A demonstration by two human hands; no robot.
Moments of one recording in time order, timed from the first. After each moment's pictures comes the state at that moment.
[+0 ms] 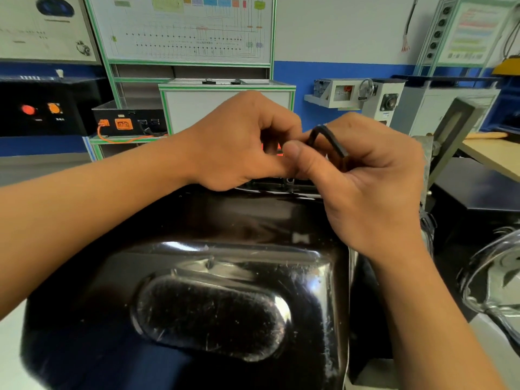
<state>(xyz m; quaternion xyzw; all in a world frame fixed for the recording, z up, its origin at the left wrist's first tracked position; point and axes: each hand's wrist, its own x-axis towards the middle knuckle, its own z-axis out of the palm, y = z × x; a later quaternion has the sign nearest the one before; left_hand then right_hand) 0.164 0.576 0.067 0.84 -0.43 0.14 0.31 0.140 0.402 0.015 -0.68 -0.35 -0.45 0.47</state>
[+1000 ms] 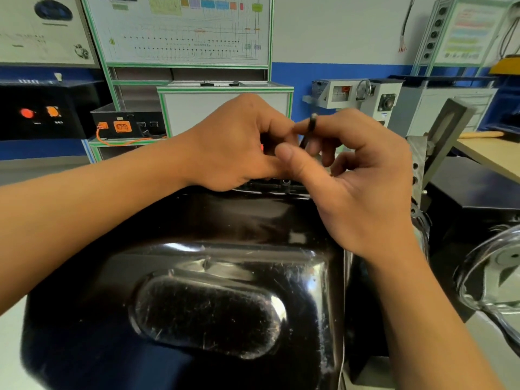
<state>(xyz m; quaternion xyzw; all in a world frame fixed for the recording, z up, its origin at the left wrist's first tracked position) 0.164 0.574 0.066 0.83 -0.43 0.14 0.32 0.140 0.402 0.015 -0.70 -0.34 -0.45 0.44</state>
